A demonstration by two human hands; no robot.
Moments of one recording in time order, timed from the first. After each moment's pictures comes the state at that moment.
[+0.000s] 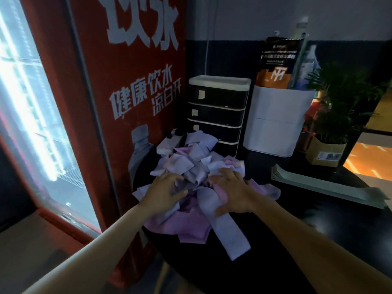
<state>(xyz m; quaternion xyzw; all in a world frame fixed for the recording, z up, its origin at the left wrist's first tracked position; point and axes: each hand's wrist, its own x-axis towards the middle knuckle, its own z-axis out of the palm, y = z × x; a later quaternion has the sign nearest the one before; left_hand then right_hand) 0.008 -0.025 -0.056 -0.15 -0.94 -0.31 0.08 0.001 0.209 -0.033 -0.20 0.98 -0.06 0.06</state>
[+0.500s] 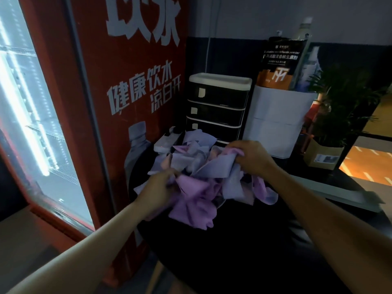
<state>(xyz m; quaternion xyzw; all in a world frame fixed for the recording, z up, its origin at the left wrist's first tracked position) 0.005 -0.024 -0.054 -0.19 -0.84 -0.48 0.14 -0.033 0.231 0.032 -0.20 0.95 -0.21 -0.15</state>
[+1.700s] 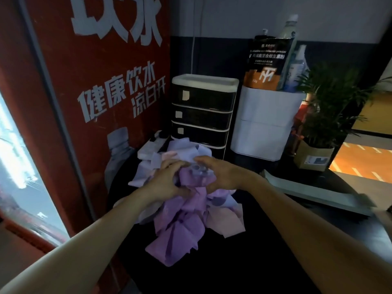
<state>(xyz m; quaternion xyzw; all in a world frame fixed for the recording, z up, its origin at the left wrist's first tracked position) -0.054 0.019 -0.032 -0.19 -0.91 -0.38 -0.01 -0.065 0.225 0.003 -0.23 0.91 -0.31 0.12</state>
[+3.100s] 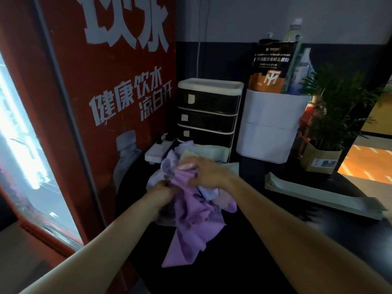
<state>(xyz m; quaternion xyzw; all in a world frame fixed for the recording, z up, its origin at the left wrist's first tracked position) -0.021 0.022 -0.031 0.13 -0.75 -0.63 -0.11 -0.051 0.171 0.017 -0.23 0.92 -0.31 0.05</state>
